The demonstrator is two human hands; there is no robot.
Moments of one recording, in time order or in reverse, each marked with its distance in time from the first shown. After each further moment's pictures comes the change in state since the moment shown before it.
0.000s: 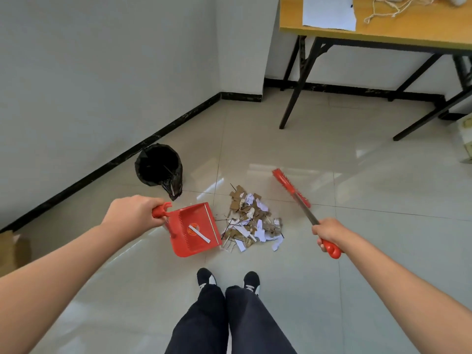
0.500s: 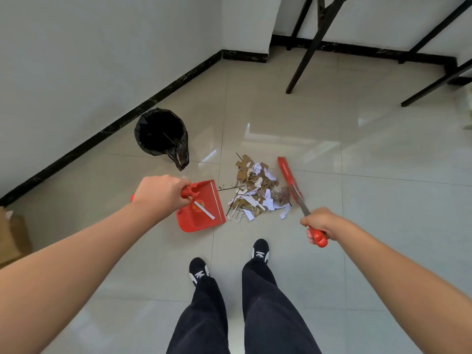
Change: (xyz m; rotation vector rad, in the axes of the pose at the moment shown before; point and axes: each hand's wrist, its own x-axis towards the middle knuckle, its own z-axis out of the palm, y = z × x) left_hand 0.016 -0.043 0.076 0.005 -0.021 0.183; right_hand -0.011 0.004 0.129 -0.043 -0.060 0.135
